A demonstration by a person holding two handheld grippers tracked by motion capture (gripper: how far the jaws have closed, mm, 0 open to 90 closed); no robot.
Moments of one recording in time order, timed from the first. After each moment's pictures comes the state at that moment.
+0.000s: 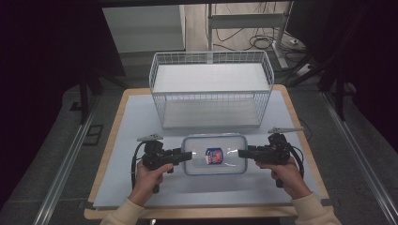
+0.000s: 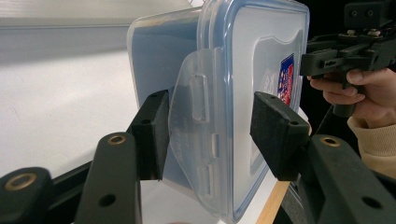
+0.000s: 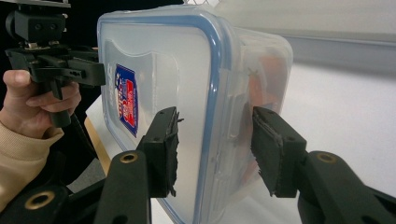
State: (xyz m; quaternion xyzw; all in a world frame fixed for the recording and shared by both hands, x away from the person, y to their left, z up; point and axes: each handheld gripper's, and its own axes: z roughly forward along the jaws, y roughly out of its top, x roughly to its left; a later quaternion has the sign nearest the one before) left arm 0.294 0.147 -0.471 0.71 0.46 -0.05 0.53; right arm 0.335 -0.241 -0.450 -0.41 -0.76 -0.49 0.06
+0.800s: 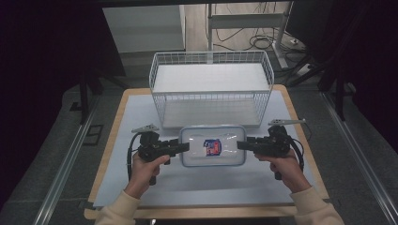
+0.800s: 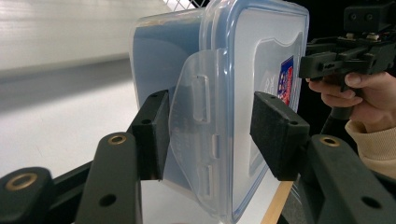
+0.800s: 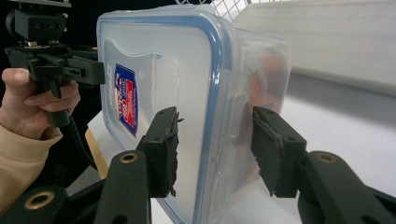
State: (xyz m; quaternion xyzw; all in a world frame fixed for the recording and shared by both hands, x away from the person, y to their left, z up) left arm 0.304 0.155 -0.442 0.71 0.45 -0.02 0.55; right arm 0.344 -0.233 -0.424 -0.39 -0.76 -0.51 0.04
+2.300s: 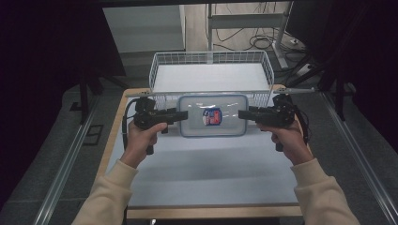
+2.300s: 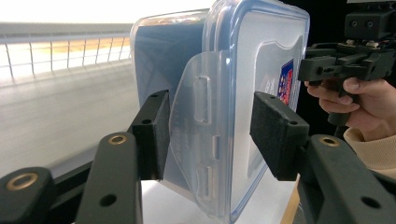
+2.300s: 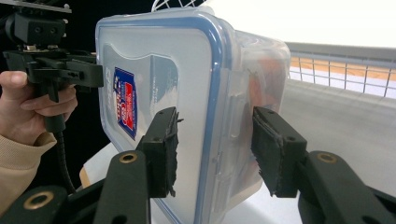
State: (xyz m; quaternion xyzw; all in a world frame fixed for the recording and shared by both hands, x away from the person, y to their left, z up) left arm 0.350 0.161 -0.363 0.70 0.43 0.01 0.57; right arm 0.384 -0.226 -0.352 -0.37 -0.75 -0.55 -0.01
